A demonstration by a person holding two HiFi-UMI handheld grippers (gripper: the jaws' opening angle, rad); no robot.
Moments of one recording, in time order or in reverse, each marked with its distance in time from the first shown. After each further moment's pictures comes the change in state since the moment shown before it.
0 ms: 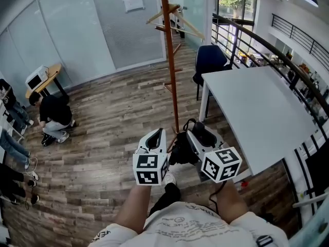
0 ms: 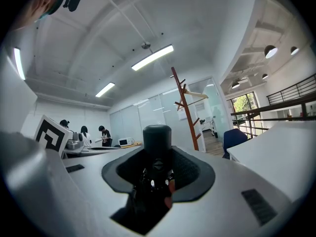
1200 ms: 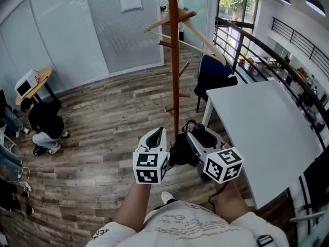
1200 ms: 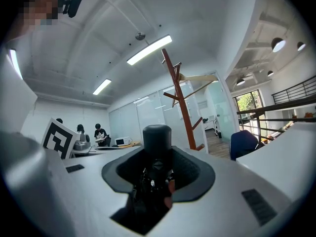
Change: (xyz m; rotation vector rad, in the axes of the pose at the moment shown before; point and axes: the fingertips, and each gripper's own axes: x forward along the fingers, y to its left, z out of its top) left arm 0.219 0.113 0.030 -0.028 -0.007 -0.033; right arm 0.212 -0.107 0.030 -0.007 0.021 0.031
